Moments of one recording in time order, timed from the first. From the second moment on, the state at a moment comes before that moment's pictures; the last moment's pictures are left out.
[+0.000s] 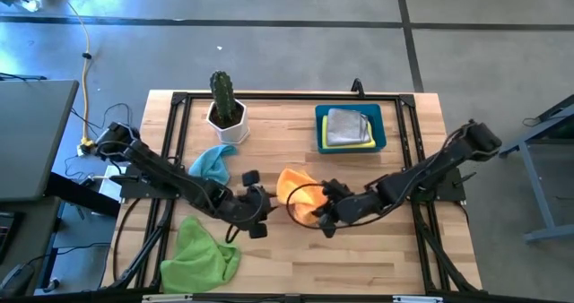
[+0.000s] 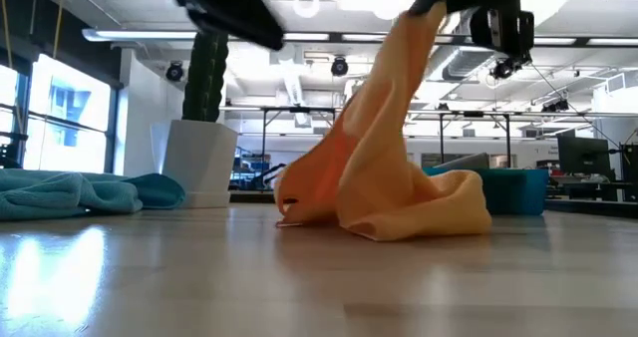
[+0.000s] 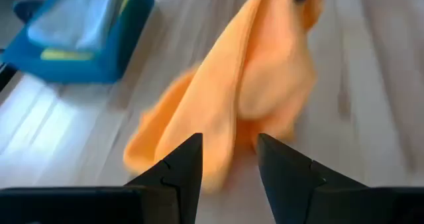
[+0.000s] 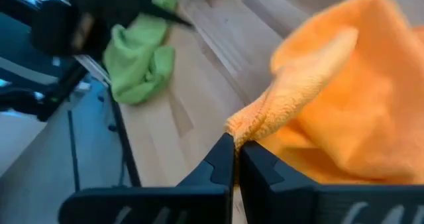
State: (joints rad) left arm -0.35 1.56 1.05 -0.28 -0.60 -0.32; right arm 0.46 1.46 1.01 -0.27 0.32 1.05
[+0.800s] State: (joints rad) left arm -0.32 1.90 1.05 0.00 -0.74 -0.36; right arm 0.36 1.38 1.01 -0.30 0.21 0.99
